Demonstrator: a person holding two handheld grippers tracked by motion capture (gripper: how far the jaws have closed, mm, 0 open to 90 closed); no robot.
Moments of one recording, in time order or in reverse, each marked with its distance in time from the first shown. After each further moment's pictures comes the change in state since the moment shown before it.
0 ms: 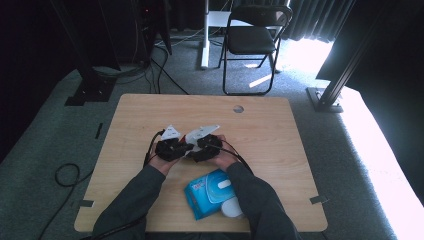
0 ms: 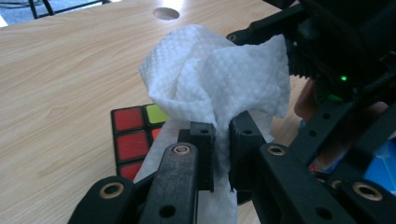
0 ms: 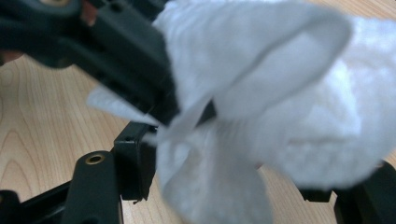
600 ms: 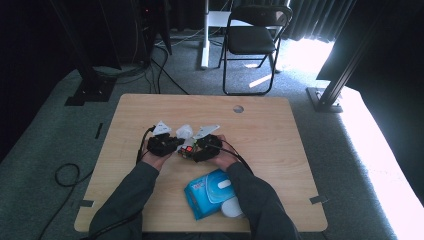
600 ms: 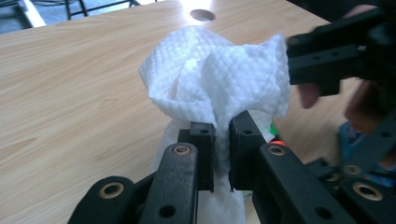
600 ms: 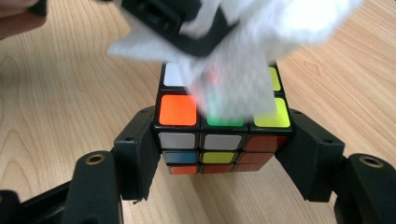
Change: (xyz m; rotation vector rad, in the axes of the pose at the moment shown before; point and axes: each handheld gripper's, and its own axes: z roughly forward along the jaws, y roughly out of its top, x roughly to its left) left arm 0.031 -0.003 -0.011 -0.006 0.093 -0.050; right arm 0.000 0.000 0.000 0.001 0.001 -0.002
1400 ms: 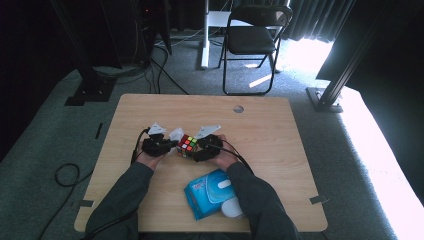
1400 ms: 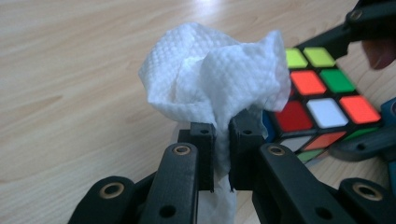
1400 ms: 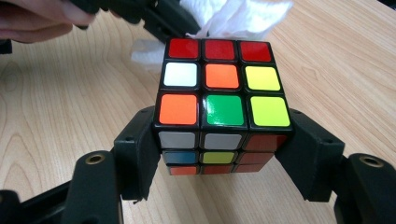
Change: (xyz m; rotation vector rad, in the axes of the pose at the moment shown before) left arm 0.023 -0.019 0.008 0.084 0.018 -0.037; right arm 0.000 -0.001 -0.003 -0.025 -0.001 0.000
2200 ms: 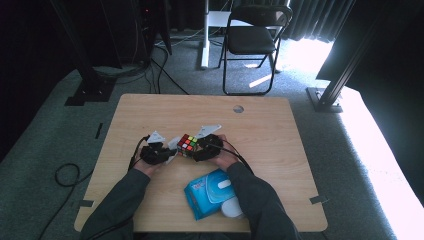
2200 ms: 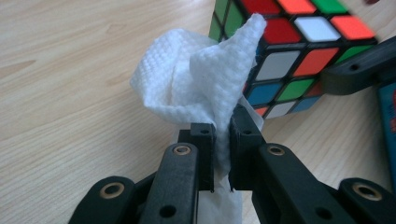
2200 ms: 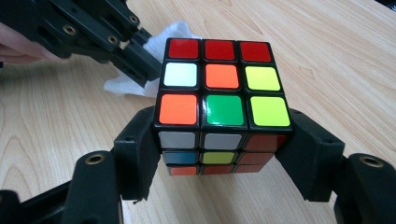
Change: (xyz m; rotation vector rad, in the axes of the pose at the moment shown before) left arm -0.003 -0.023 -0.004 0.038 -0.042 0.036; right arm -0.001 0.000 0.000 -0.002 -0.006 0.010
